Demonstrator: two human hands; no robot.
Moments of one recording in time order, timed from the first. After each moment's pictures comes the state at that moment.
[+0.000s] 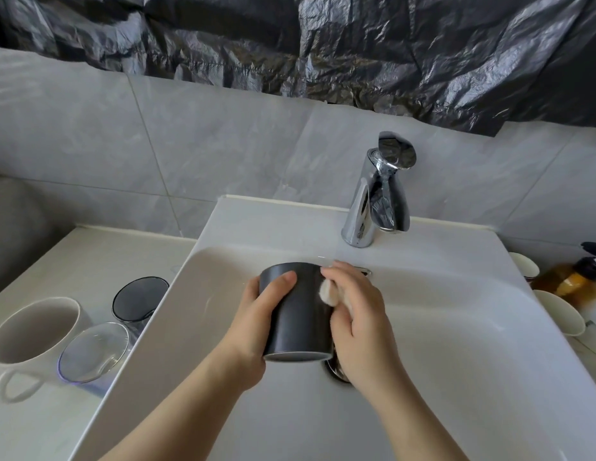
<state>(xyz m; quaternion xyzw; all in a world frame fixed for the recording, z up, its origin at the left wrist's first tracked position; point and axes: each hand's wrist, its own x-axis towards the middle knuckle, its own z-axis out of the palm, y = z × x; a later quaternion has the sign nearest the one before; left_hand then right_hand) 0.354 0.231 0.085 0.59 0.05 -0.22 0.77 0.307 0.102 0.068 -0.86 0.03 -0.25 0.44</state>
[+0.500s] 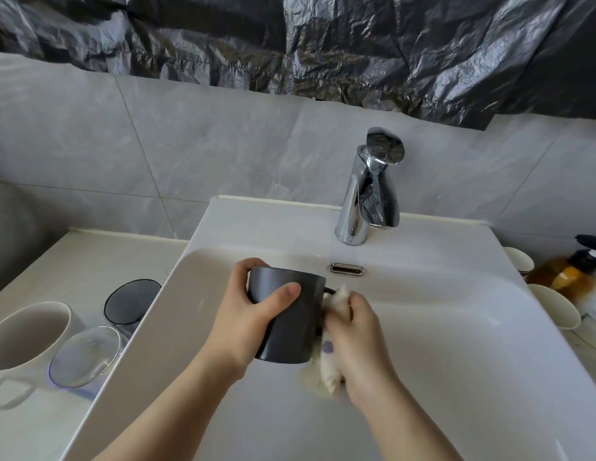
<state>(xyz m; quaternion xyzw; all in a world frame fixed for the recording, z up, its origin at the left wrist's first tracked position) 0.357 0.234 0.083 0.69 -0.02 -0.10 0.72 0.311 0.105 0.066 -0.73 0.26 -0.07 0.63</state>
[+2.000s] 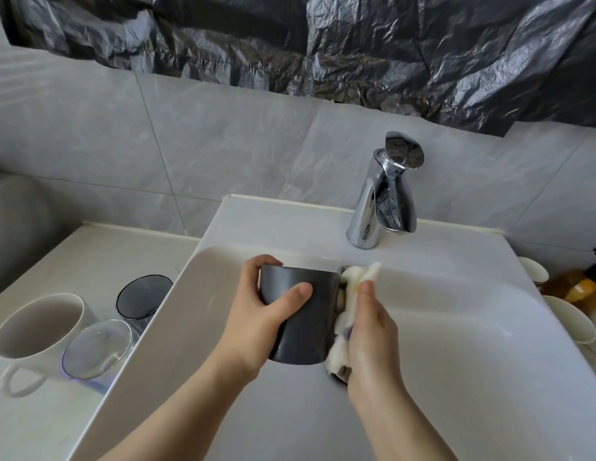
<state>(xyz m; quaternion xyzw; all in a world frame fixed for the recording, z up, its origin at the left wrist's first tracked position) 0.355 0.233 0.081 0.64 -0.08 -0.08 0.76 0.312 0.112 0.076 -0.59 0.33 -0.12 0.73</state>
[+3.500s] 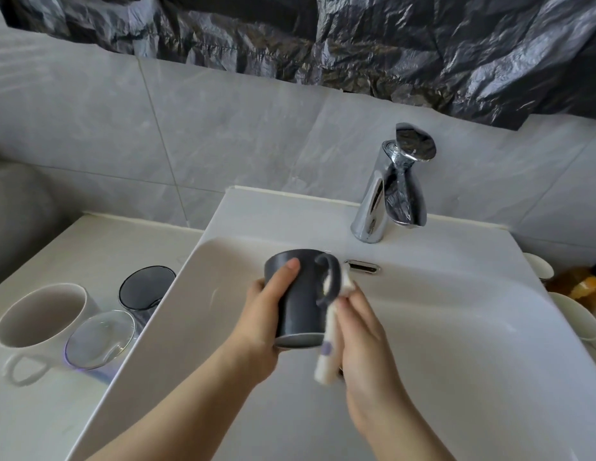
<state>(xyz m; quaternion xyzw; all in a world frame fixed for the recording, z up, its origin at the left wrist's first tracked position) 0.361 0.227 0.068 0.53 0.12 -0.26 0.80 0.299 0.128 0.081 -0.59 0.16 -0.06 0.79</state>
